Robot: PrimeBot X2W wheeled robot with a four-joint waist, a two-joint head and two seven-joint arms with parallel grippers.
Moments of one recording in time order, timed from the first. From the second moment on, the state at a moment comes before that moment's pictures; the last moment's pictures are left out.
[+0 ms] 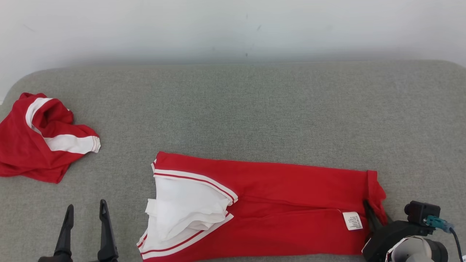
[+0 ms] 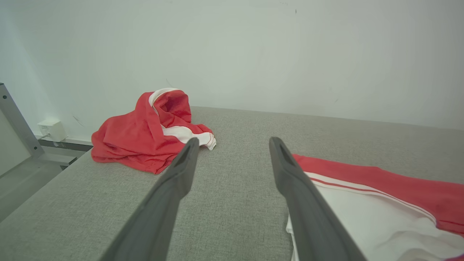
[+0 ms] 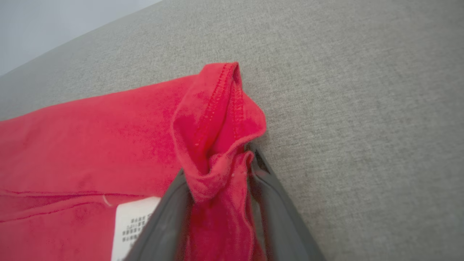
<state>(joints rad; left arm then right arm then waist) 0.04 0.06 0.09 0.04 -0.15 -0.04 -0.26 -0.31 -0.27 0.24 0.77 0.64 0.13 -0.14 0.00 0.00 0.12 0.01</state>
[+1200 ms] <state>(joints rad) 0.08 0.05 0.09 0.08 -0.13 -0.05 -0.26 -0.39 -0.39 0.29 0.69 0.68 0.13 -0.10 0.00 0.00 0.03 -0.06</state>
